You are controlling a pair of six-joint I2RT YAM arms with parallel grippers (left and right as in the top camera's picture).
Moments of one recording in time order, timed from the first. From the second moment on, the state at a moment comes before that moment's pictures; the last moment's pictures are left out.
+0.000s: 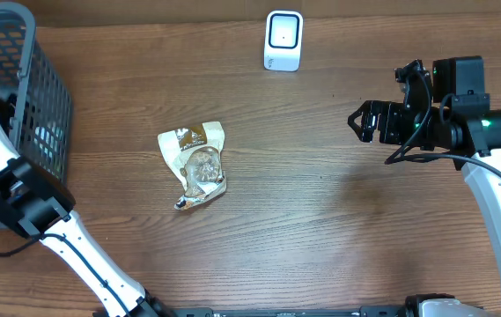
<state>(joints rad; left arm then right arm) 0.66 2.59 2.57 -1.37 0.10 -0.42 0.07 1.42 1.34 -0.95 -0.41 0.18</state>
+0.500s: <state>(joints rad) 0.65 2.09 2.85 -1.57 0.11 -0.42 0.07 1.42 1.34 -0.94 -0.41 0.17</state>
